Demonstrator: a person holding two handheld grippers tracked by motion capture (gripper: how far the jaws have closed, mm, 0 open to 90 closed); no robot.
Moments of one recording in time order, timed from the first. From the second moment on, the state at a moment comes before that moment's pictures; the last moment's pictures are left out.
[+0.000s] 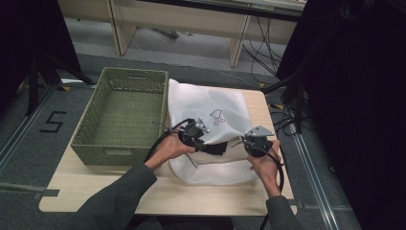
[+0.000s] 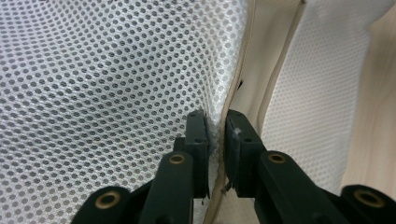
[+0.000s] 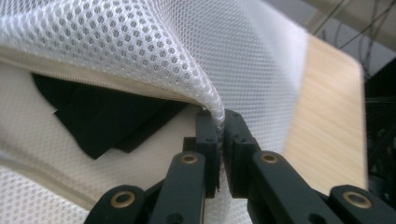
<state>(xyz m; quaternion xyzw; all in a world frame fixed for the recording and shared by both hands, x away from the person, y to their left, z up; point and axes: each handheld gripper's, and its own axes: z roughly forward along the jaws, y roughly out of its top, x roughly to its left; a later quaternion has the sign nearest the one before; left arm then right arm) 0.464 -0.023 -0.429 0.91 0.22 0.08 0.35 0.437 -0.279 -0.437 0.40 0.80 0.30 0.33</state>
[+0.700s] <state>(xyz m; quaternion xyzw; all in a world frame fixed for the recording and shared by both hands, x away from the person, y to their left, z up) 0.398 0.041 -0.435 0.91 0.25 0.09 0.32 0.428 -0.280 -0.450 0.38 0.85 0.27 0.26</state>
